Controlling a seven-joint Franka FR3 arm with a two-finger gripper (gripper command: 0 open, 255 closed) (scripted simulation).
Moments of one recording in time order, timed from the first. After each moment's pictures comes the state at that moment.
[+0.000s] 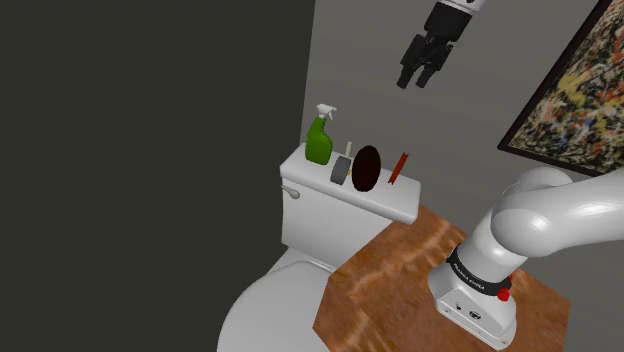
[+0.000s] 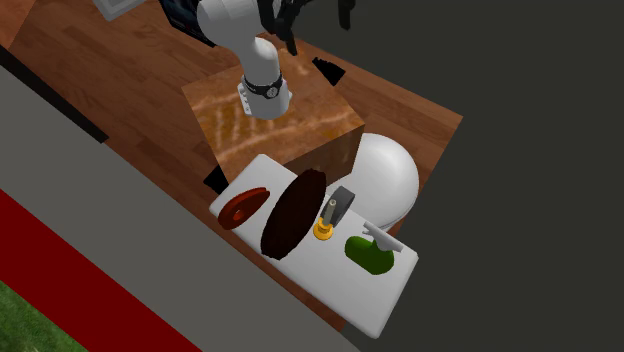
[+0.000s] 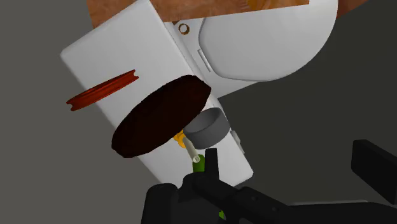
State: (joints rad) arm 0.00 -0.80 -0.07 -2.33 0.07 1.67 -0.01
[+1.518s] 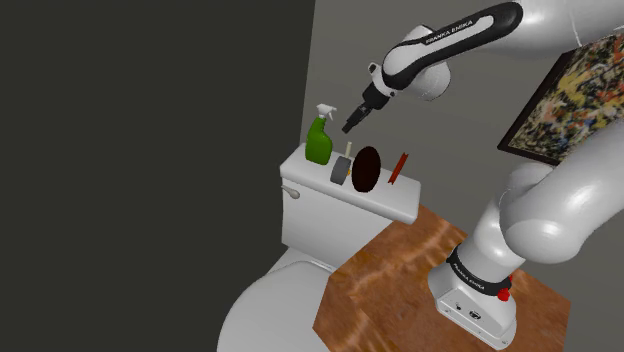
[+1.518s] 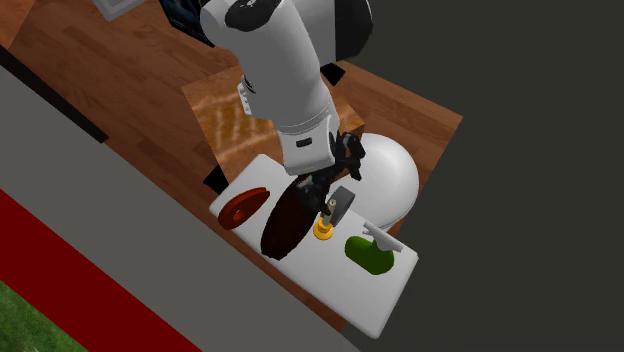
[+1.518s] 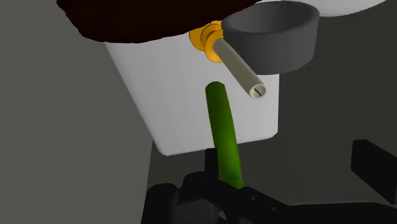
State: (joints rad) arm 0.24 -0.30 -0.41 -2.56 0.27 2.63 -0.68
